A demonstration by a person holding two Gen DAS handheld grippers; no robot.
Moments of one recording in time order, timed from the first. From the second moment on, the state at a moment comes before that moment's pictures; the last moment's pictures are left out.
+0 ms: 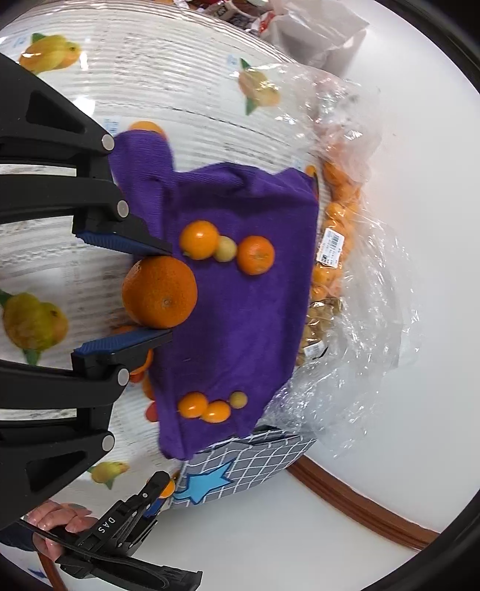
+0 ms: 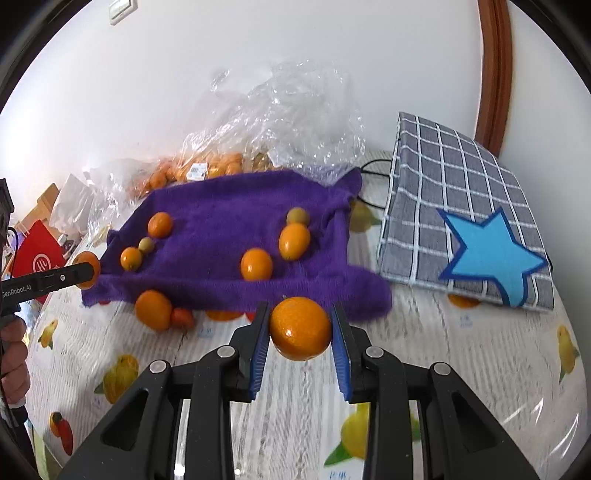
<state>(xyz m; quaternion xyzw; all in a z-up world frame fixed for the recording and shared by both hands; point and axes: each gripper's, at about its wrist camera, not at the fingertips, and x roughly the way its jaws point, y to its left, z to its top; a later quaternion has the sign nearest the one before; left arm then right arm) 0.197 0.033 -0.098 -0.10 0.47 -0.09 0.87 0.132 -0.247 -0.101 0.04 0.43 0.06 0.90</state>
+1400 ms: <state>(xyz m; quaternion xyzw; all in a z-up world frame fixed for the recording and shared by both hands) 0.284 -0.014 -0.157 -0.05 0.53 -0.12 0.84 0.216 -0.226 -0.151 0.01 0.47 0.09 0.88</state>
